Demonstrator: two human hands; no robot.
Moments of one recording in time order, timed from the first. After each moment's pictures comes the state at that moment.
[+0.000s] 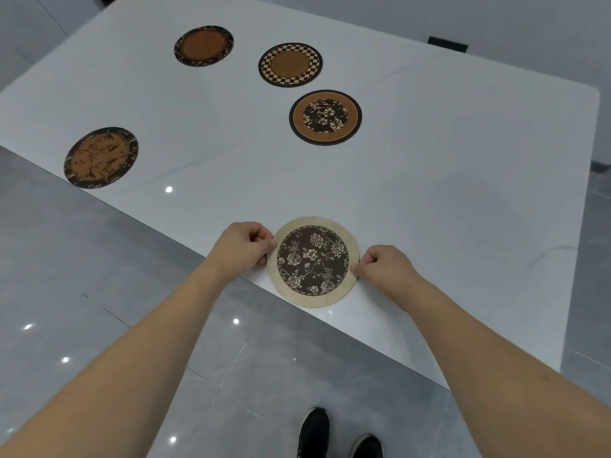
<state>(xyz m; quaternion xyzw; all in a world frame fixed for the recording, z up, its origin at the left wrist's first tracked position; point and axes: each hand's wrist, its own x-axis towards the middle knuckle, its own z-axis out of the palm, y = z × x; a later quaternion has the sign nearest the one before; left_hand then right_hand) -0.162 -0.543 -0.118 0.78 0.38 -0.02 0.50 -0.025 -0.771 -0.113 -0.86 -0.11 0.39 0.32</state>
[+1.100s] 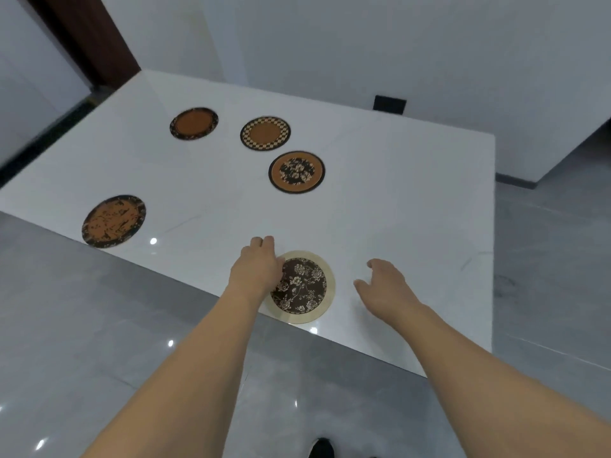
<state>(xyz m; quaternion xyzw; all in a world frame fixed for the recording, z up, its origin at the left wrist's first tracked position) -0.131 -0.595 -0.032 0.94 0.29 -0.10 0.16 -0.051 -0.814 -0.021 -0.92 -0.14 0.30 0.22</state>
